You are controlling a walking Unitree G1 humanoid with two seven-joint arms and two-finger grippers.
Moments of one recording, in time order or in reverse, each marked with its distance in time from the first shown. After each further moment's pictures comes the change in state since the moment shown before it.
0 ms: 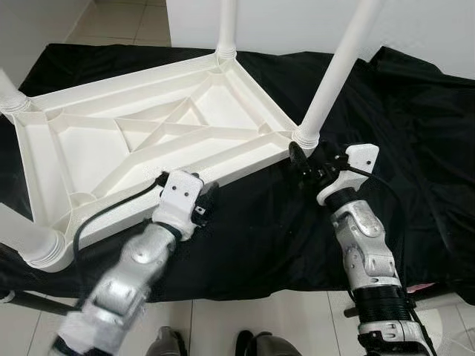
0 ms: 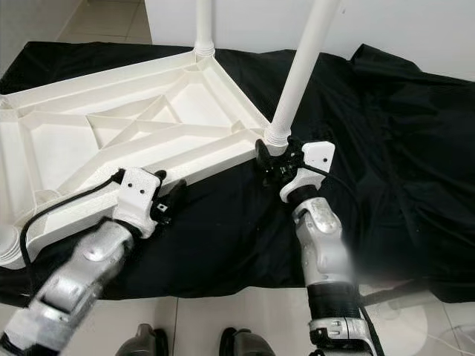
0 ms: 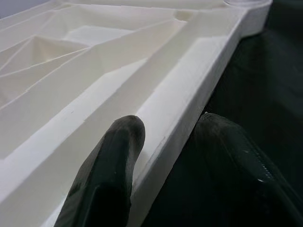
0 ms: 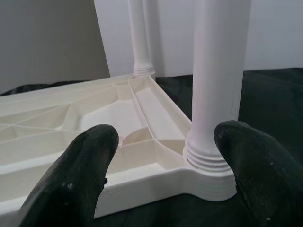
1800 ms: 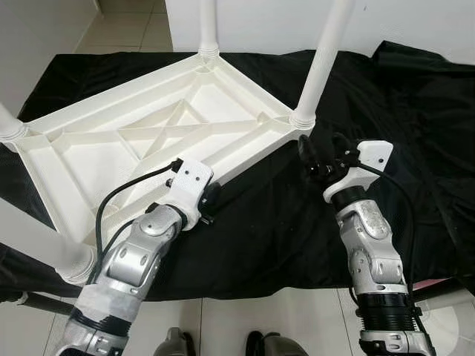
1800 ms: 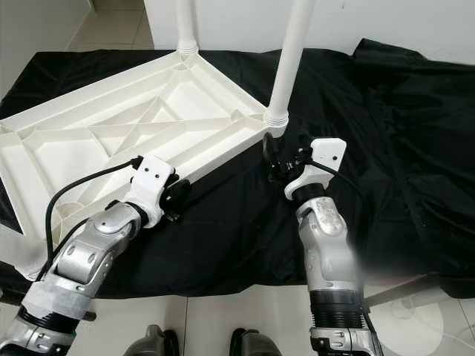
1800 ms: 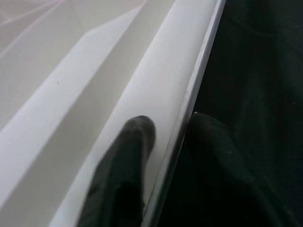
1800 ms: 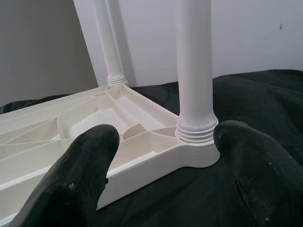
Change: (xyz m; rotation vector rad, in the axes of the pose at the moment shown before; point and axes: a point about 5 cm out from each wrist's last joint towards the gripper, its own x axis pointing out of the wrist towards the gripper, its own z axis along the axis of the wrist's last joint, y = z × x) left arm 0.025 -0.001 -0.002 -0.079 0.179 -0.014; right arm -0.006 0.001 0.013 -0.001 -0.018 -0.069
